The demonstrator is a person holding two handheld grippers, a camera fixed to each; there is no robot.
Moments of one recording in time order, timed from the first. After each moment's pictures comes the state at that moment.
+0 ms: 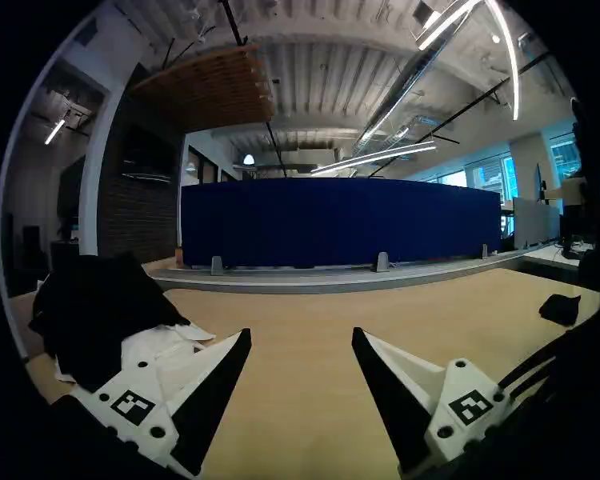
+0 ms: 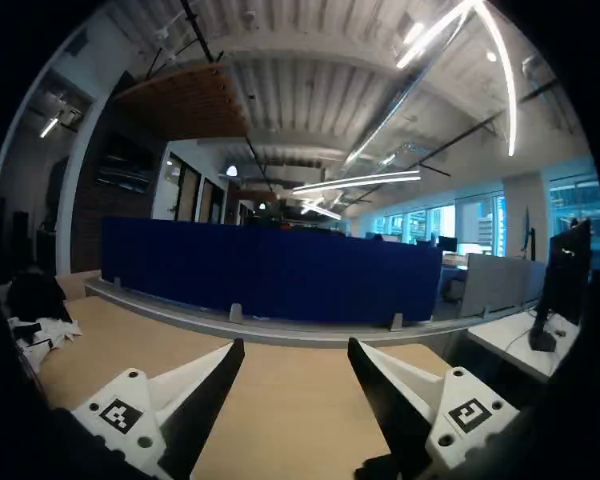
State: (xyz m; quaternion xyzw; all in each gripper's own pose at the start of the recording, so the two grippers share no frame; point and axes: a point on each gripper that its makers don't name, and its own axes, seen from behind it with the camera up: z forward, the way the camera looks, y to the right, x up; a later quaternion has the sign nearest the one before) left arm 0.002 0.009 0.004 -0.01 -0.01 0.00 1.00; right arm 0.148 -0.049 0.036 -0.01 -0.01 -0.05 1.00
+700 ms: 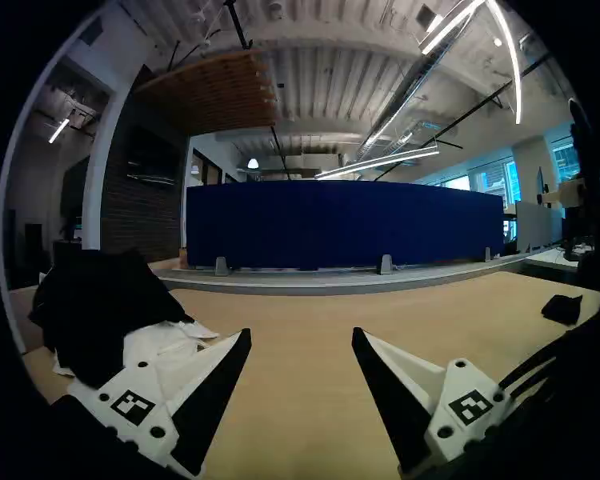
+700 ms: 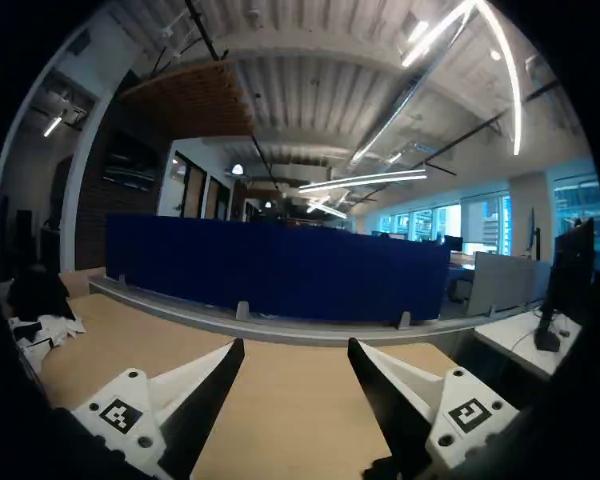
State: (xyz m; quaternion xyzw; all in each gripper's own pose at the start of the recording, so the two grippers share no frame) left arm -0.002 0.003 0.000 -0.01 0.00 0.00 1.00; right arm 0.140 -0.058 0.043 0.01 -0.01 -0.05 1.00
